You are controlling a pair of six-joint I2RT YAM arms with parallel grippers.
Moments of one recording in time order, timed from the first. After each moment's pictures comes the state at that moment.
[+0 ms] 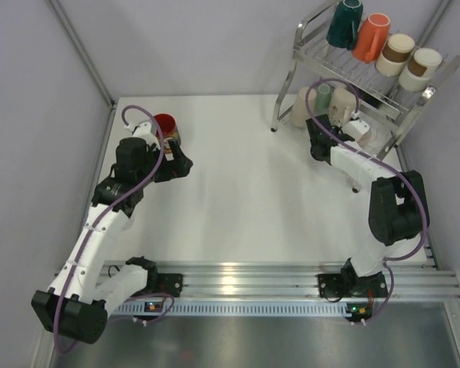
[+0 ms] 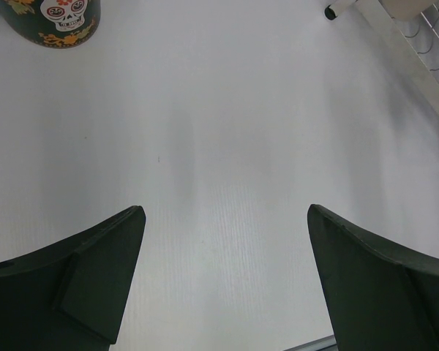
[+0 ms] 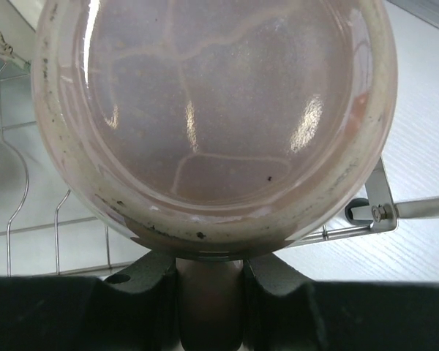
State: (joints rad) left arm -0.24 0.96 0.98 -0.54 0.09 -0.42; right arm 0.30 1.68 1.20 -0.52 0.89 1.02
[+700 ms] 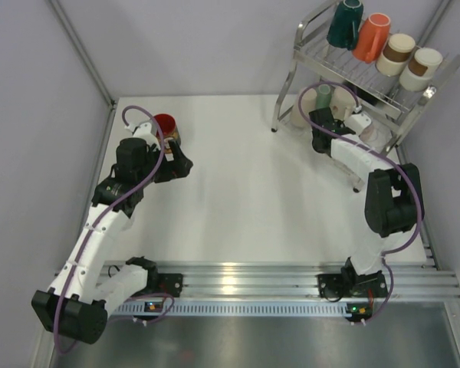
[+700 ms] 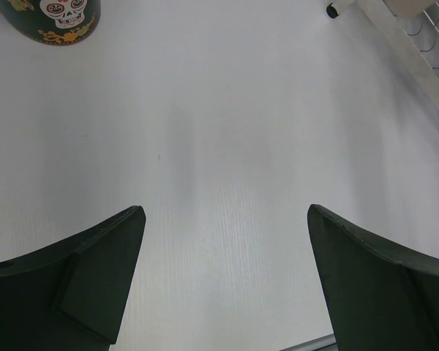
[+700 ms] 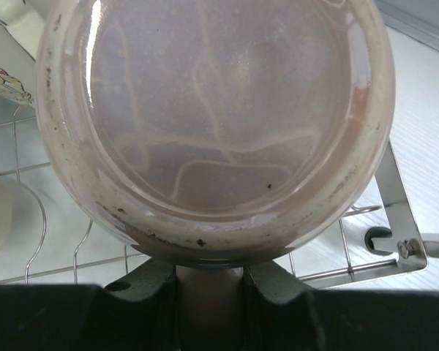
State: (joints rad) left arm -0.24 0.96 0.98 -0.55 0.09 -0.42; right arm 0.26 1.76 1.29 -0.50 0.90 1.00
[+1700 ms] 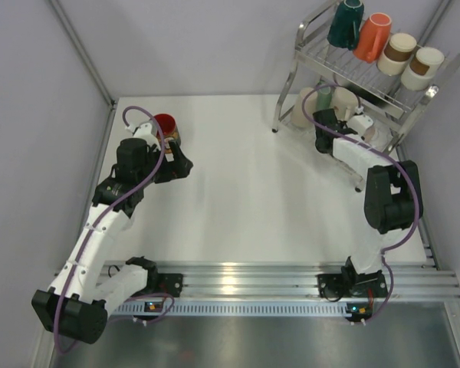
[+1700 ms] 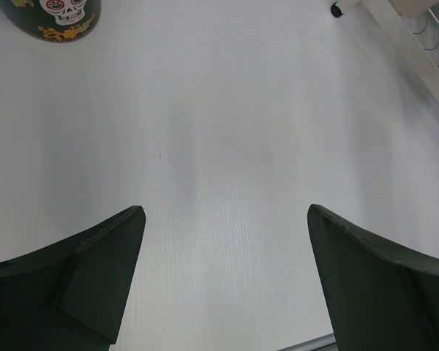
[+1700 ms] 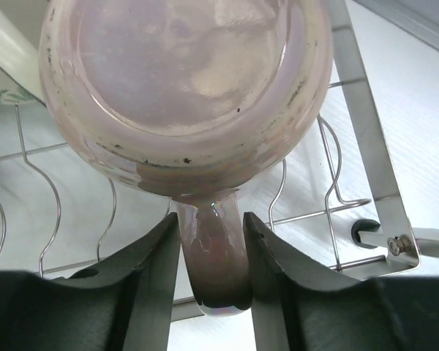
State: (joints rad) left arm -0.24 0.96 0.97 -0.55 0.09 -0.42; right arm 0.22 1.79 1.28 -0.48 0.87 0.95
